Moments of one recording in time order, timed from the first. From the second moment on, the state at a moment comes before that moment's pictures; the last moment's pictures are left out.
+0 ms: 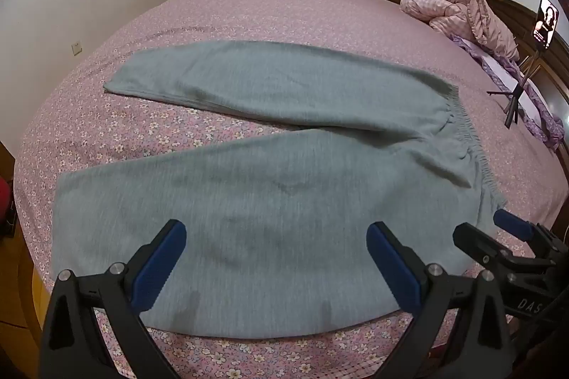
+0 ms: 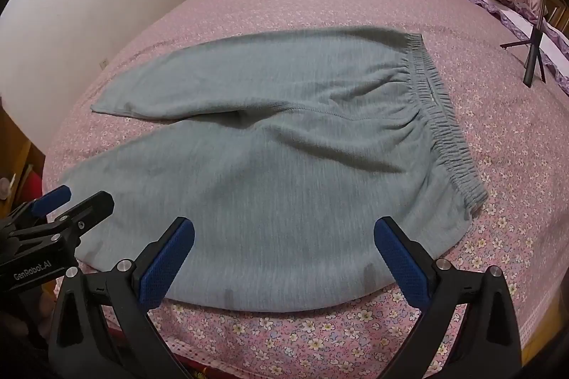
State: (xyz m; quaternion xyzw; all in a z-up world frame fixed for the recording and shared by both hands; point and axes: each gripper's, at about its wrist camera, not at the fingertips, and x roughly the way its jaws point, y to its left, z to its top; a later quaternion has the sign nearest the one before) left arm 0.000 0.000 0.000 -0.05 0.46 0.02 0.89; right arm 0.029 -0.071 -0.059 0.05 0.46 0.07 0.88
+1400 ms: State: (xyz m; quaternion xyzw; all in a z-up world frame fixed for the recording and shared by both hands) left arm 0.005 -0.007 -0.016 -0.04 0.47 0.01 0.88; right arm 0.041 -0.083 -0.073 0.06 0.48 0.08 0.87
